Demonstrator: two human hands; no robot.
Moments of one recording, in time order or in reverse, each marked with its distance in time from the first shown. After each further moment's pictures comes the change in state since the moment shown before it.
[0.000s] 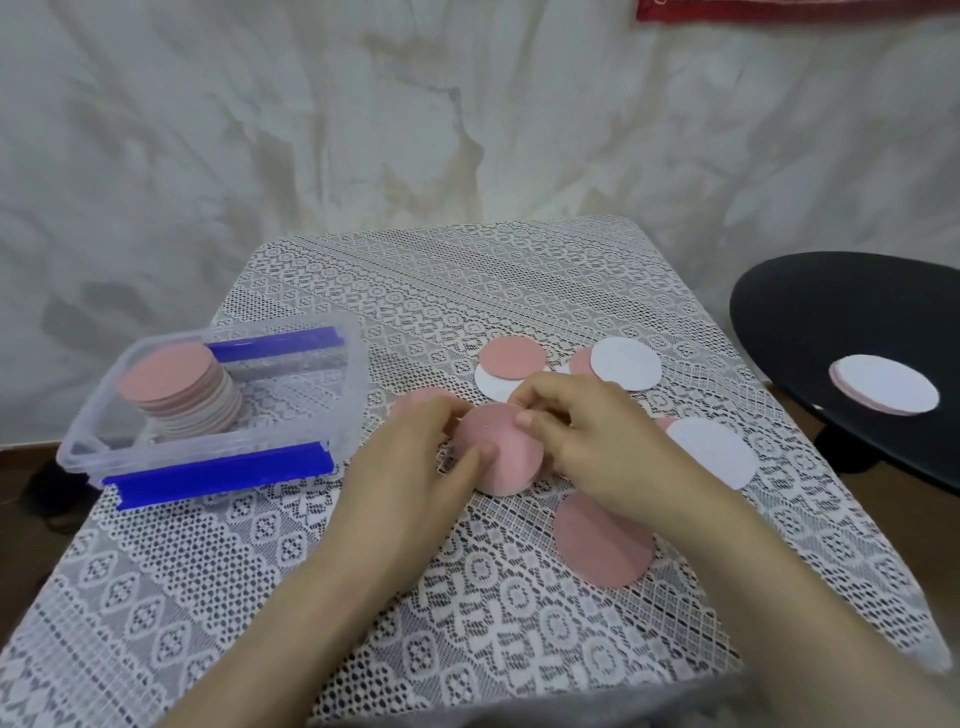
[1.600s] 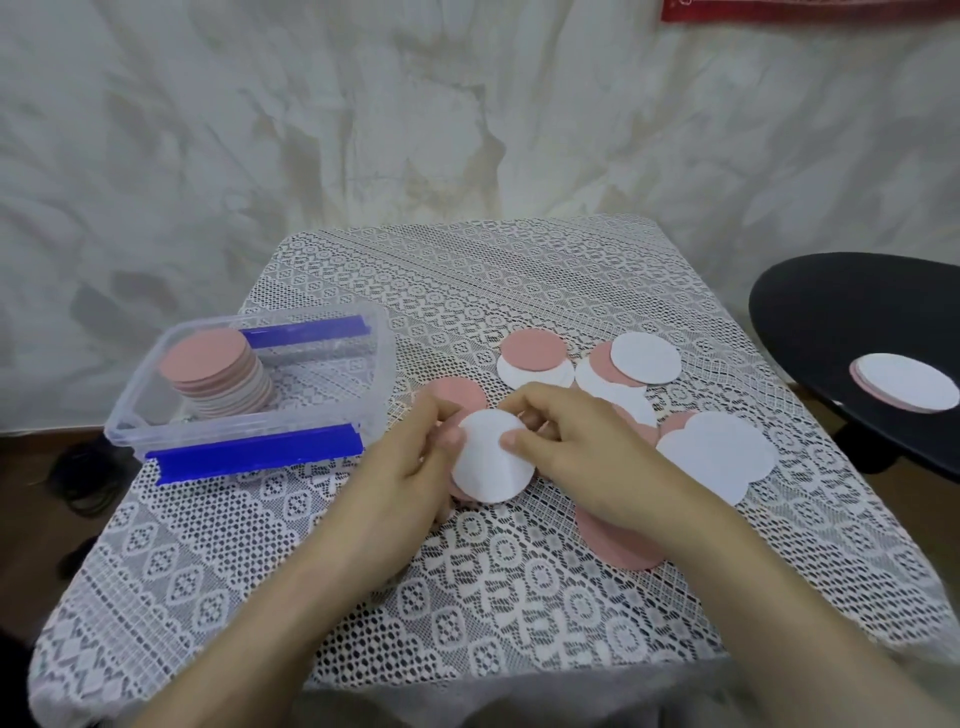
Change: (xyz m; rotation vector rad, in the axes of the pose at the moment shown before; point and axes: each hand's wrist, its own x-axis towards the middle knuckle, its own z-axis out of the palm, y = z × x) left_hand -0.024 -0.007 -0.026 -0.425 -0.158 -0.163; right_hand -0.003 -0.007 0.026 0.101 -0.081 0.011
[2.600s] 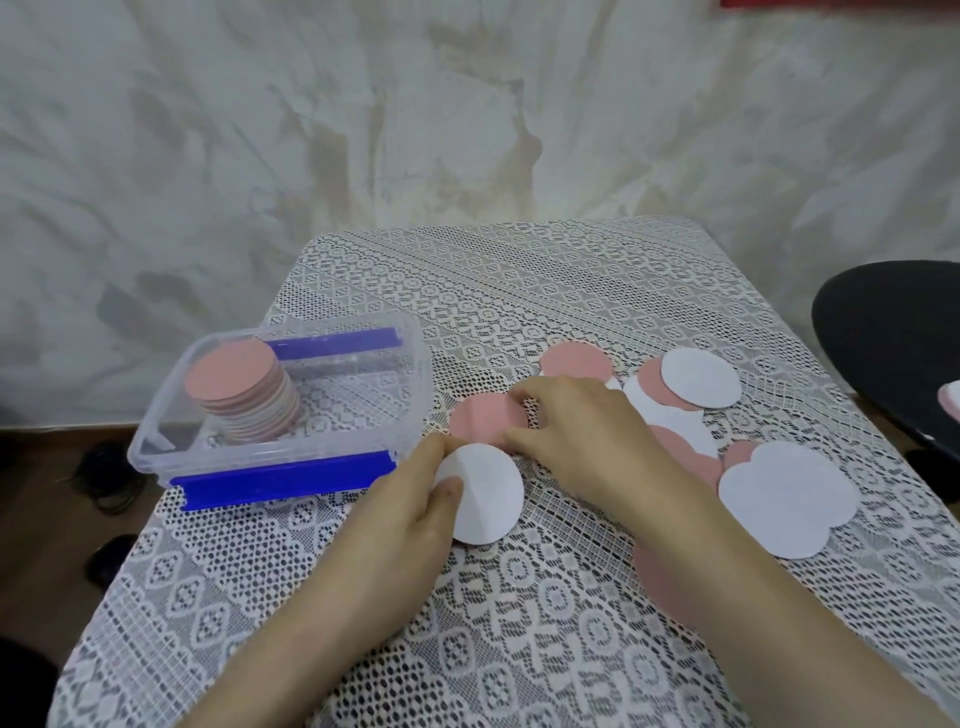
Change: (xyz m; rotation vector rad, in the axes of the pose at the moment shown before) left_hand -0.001 -0.017 -0.020 0.111 -0.017 -0.129; right_hand 0.056 -0.022 0.018 -0.499 0.066 0.085
